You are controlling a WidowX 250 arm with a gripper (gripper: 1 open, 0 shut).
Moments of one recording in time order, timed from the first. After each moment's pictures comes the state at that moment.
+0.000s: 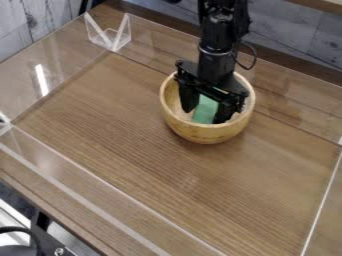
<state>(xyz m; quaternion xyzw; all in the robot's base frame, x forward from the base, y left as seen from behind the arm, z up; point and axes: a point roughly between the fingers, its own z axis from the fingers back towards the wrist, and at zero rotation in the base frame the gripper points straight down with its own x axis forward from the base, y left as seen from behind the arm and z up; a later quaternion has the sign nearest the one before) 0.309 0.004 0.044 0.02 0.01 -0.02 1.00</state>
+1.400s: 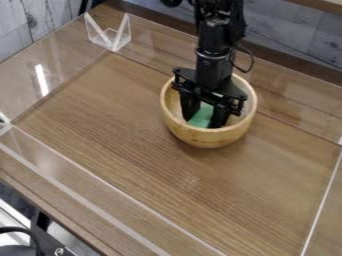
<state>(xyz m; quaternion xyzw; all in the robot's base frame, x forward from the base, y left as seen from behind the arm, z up) 0.303 0.005 0.042 0.00 0.03 0.00 1.00</state>
